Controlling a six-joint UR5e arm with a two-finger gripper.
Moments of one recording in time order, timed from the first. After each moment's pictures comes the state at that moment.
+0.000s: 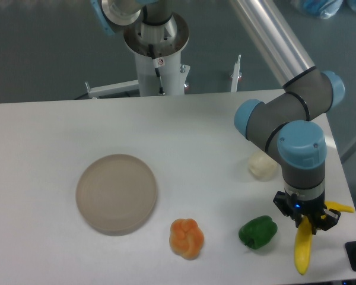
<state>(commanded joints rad) 2.38 -2.27 -1.19 -0.89 1.70 1.15</state>
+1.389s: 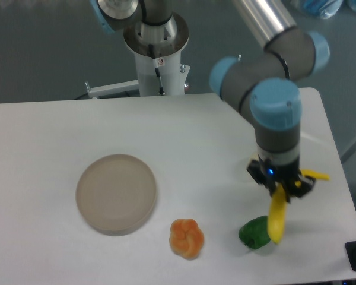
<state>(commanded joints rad) 2.34 -1.93 -1.39 -1.20 1.70 1.07</state>
